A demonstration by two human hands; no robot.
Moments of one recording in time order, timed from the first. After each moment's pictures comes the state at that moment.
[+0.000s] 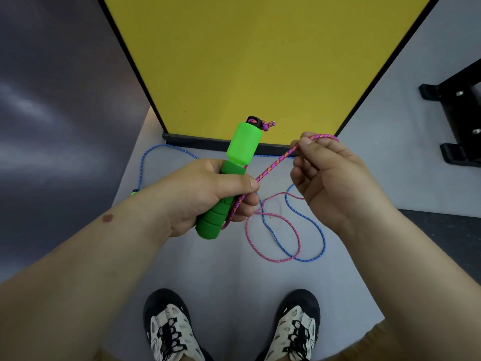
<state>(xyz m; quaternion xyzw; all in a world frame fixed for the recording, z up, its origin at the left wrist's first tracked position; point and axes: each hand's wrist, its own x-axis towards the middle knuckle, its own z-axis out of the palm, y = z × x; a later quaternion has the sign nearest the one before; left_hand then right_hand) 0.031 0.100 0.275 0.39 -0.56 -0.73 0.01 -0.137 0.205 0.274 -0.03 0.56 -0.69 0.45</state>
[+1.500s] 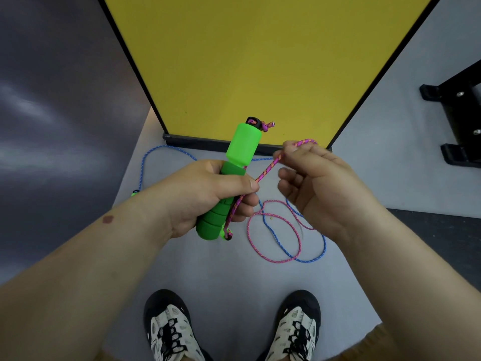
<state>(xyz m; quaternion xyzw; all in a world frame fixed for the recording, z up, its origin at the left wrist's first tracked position) 0.030 0.103 0.281 0.40 -0.55 -0.73 0.02 -0.128 0.206 0.272 -0.08 0.55 -0.65 0.52</state>
